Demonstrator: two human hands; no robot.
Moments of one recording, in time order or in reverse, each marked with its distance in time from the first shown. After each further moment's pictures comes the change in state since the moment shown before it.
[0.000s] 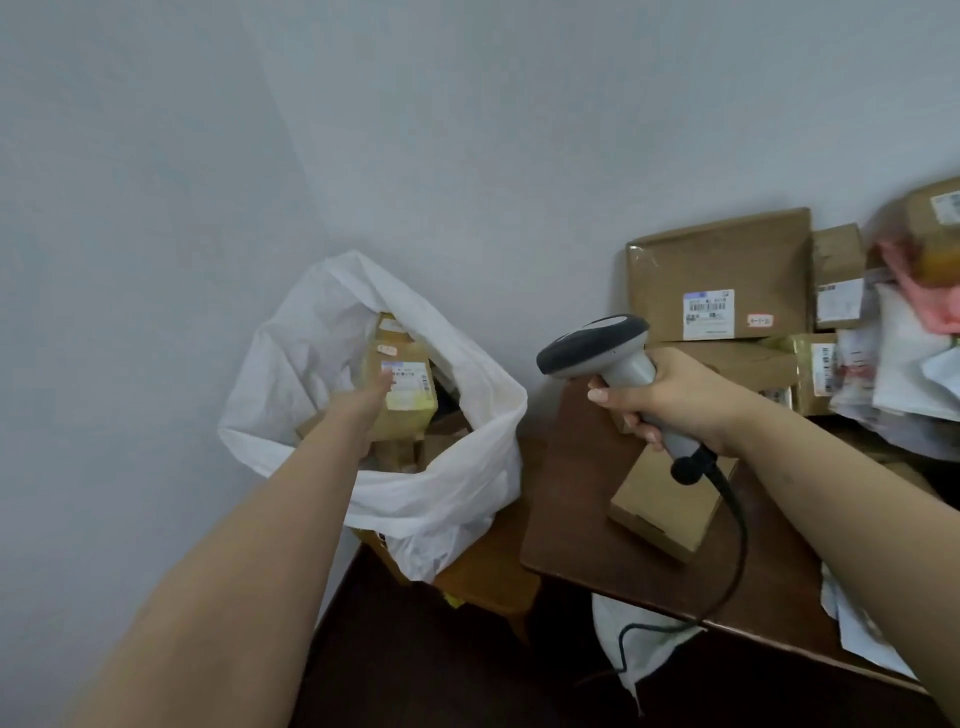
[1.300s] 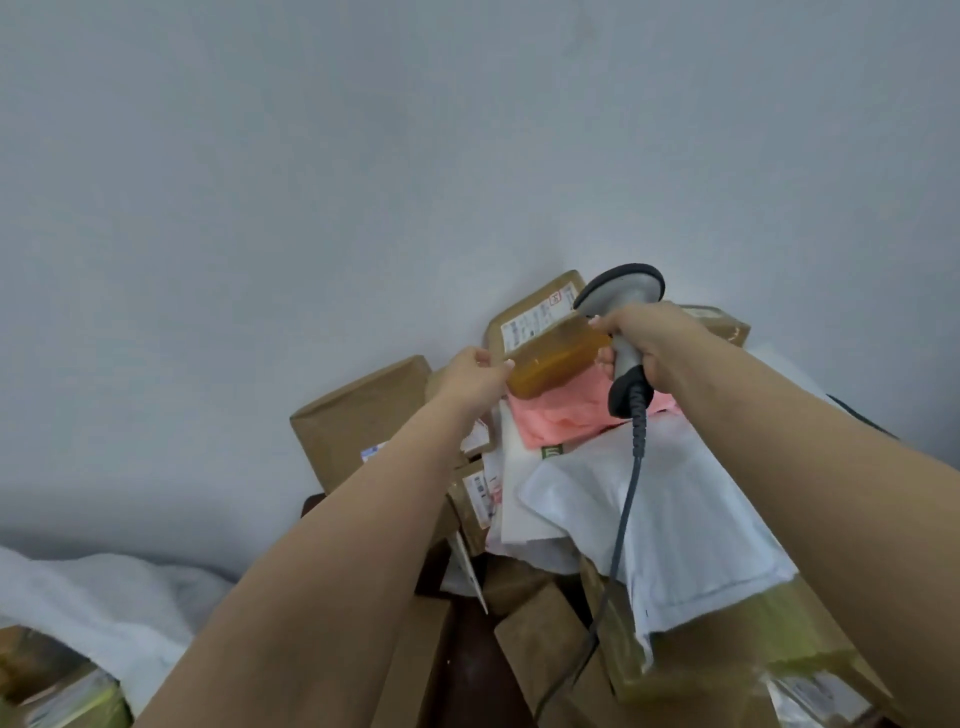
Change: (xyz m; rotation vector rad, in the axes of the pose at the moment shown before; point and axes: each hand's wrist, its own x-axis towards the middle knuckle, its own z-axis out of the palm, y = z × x) left_hand -0.218 0.125 0.545 0.540 -0.642 0.657; right_hand -0.079 0.068 -0.410 0.658 0.922 0.275
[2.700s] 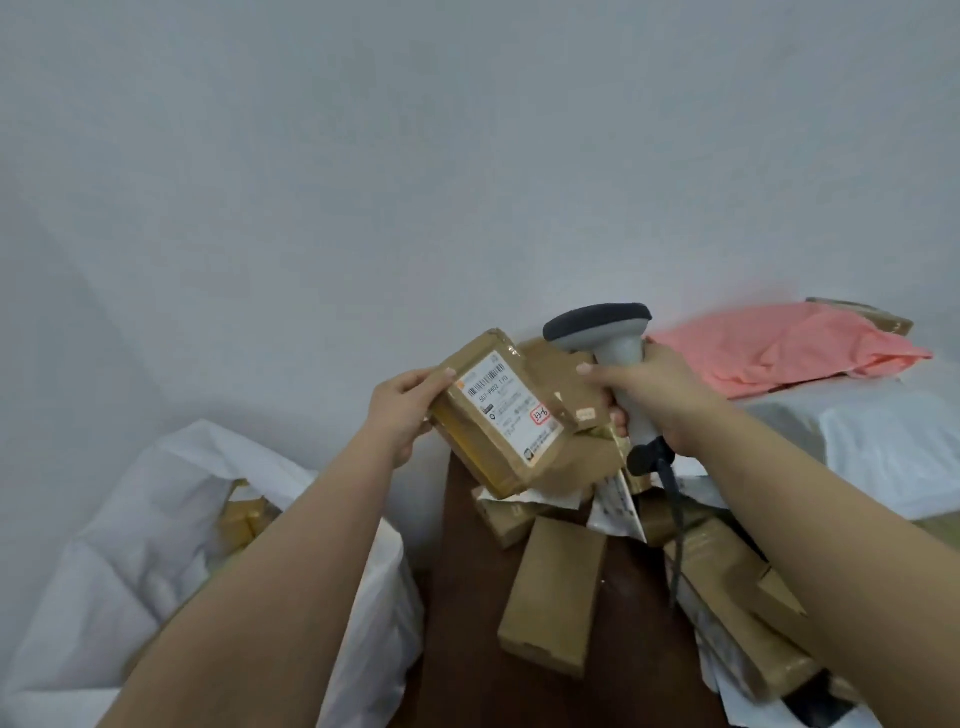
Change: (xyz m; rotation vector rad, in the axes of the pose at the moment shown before) left_hand -0.156 -0.150 -0.256 -0.493 0.219 -0.039; right_hand -0.202 0.096 0.165 -0.187 -0.355 -0.322
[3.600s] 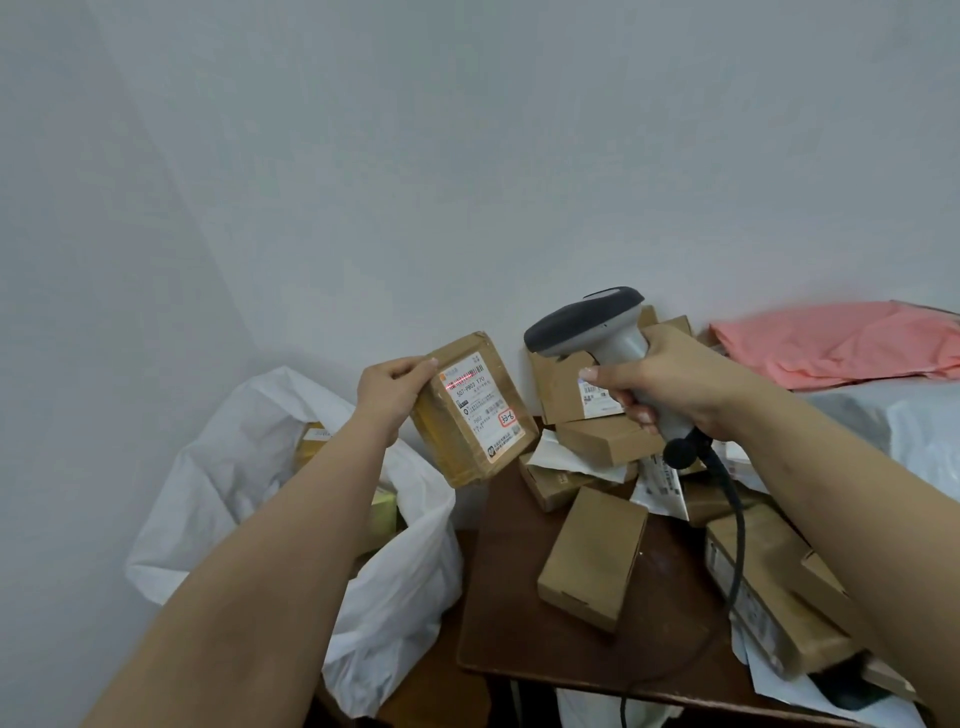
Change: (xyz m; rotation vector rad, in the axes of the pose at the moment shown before) left_hand -0.038 -0.022 -0.098 0.114 0.268 0.104; right_hand -0.061 -0.022 0.047 -0.367 -0.343 -0.142
